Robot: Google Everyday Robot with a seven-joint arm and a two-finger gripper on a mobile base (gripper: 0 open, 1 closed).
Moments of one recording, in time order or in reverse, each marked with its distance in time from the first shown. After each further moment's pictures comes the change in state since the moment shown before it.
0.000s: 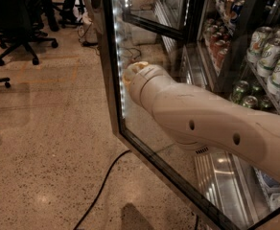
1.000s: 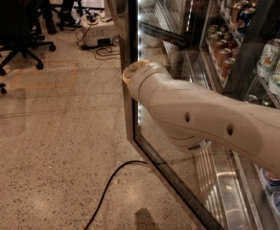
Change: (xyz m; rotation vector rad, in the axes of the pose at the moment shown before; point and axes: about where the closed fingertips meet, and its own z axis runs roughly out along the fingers) arm 0.003 -0.008 0.010 0.042 0.025 0.026
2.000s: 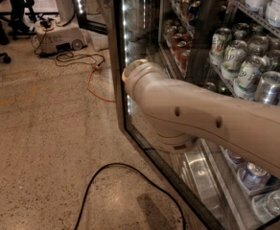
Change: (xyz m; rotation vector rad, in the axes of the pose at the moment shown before) arm 0.004 -0.003 0.007 0.042 0.036 -0.005
